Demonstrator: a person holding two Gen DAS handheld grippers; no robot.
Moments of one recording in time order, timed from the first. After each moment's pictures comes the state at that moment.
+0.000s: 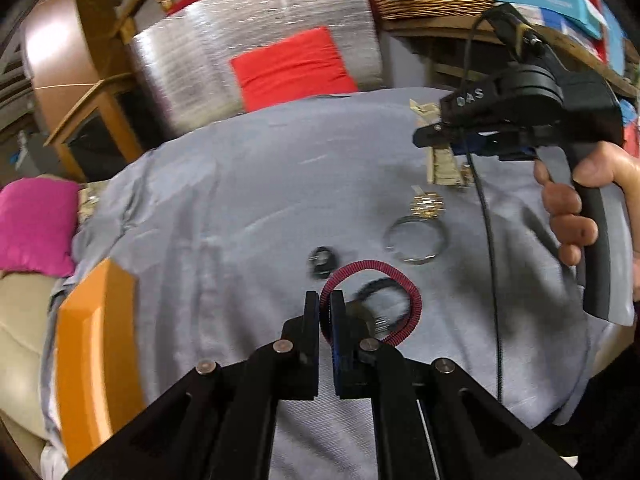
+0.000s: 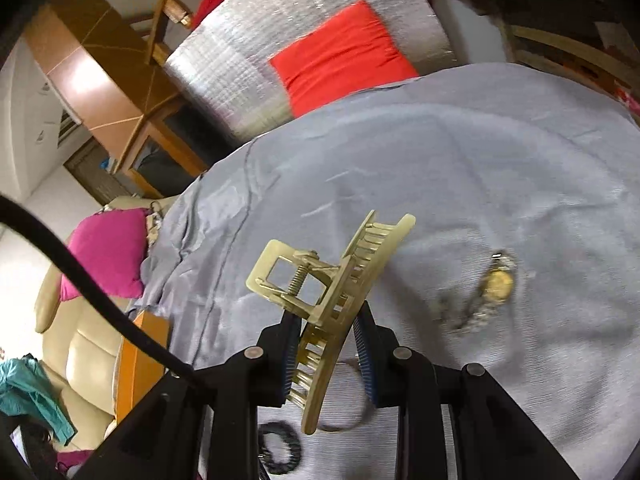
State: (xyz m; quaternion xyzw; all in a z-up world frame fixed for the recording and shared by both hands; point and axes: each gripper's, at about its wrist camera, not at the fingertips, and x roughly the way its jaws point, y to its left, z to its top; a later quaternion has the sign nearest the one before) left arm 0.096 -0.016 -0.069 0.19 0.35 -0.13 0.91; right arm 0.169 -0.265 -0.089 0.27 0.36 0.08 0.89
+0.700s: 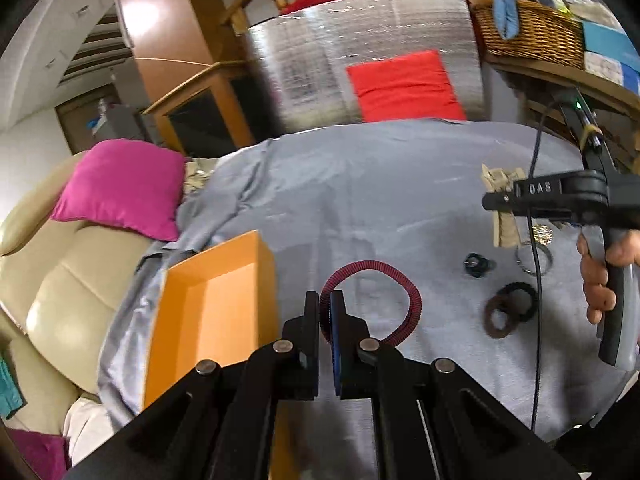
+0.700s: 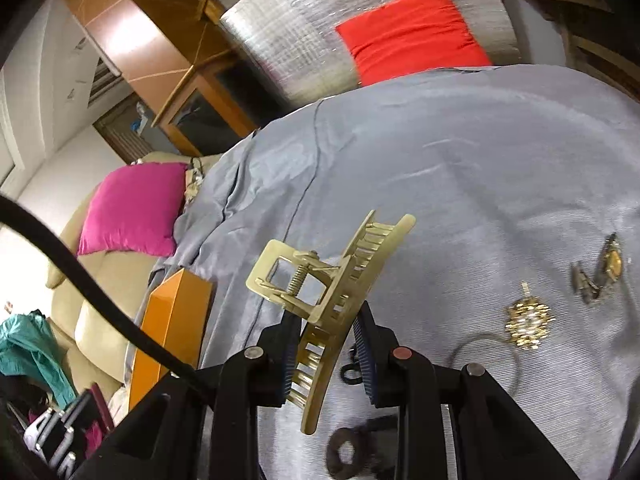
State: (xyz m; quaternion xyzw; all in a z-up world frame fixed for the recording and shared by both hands) left arm 0.083 0.106 -0.019 0.15 0.31 0.02 0.94; right arm 0.183 -0.154 -0.084 0.23 0.38 0.14 0.89
